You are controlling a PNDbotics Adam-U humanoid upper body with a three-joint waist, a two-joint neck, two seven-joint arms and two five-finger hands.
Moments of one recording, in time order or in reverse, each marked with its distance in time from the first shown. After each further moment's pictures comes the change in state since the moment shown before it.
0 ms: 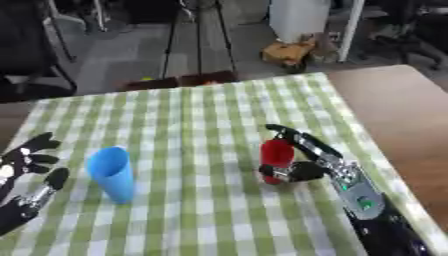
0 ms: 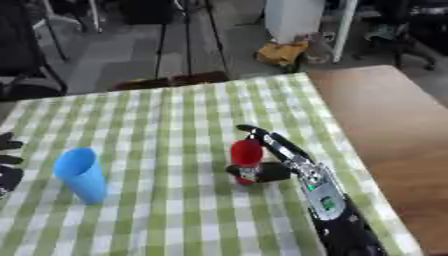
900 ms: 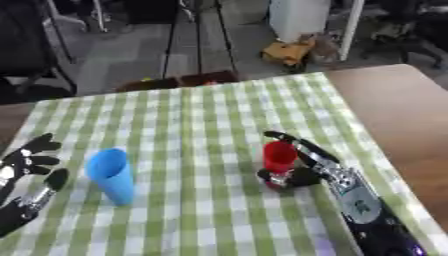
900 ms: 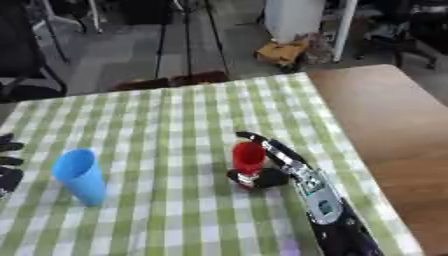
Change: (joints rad) left arm 0.000 -0.007 0.000 0.000 0.004 0.000 0.000; right arm -0.002 0.007 0.000 0.035 0.001 0.005 0.005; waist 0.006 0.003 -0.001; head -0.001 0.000
